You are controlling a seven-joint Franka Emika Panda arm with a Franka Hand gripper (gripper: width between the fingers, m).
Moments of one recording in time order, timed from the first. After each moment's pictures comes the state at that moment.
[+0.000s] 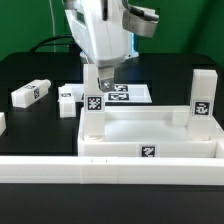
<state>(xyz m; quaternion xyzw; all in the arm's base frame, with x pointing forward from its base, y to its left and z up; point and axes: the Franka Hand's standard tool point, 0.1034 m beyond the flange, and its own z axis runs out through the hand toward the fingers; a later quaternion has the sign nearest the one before) 0.594 -0.044 0.114 -0.80 0.59 0.03 0.07</state>
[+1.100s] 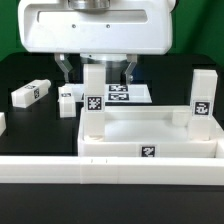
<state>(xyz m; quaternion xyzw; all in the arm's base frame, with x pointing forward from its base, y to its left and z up) 0.594 -0.049 0.114 -1.00 0.06 0.01 0.02</state>
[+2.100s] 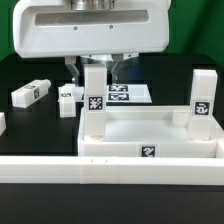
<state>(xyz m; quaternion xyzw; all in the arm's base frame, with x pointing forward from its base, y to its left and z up) 0.594 -0.053 0.112 -1.00 -0.05 0.00 0.01</state>
